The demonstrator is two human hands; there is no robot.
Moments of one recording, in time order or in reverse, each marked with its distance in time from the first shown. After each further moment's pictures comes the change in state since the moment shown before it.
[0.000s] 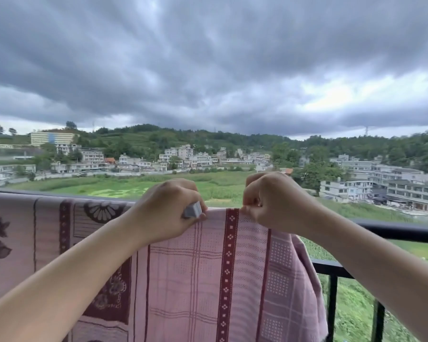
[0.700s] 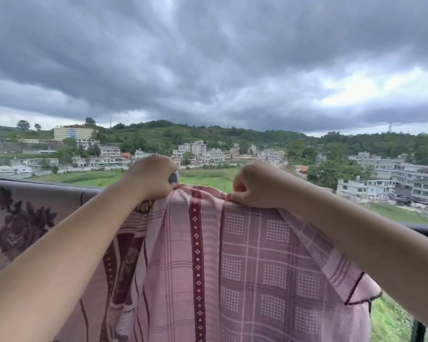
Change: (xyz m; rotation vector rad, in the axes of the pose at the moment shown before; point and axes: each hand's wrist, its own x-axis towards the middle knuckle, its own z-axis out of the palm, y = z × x) left_hand -0.005 -0.099 -0.031 0.249 -0.226 -0.426; right_hand 0.083 -0.037 0.042 -0.122 -0.199 -0.092
